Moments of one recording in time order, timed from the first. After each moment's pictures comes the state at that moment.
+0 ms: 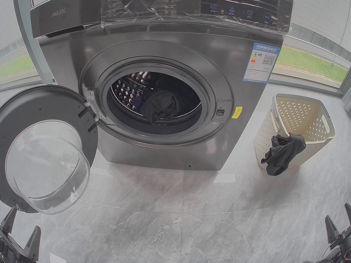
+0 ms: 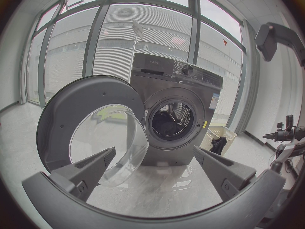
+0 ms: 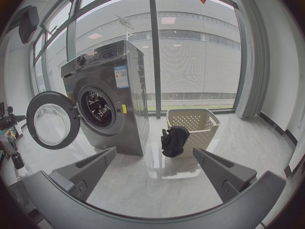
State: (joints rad) left arm -0.19 0.10 -0.02 -0.21 0.00 -0.09; right arm 0.07 0.11 -0.02 -0.08 -0.05 0.03
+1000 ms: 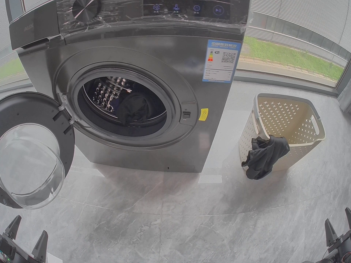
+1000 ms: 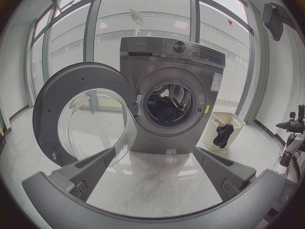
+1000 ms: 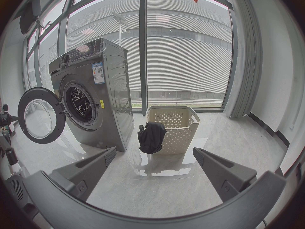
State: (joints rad) left arm -0.08 0.08 -0.02 -0.06 0.01 -0.05; right arm 0.00 0.01 -0.02 0.02 -0.04 0.01
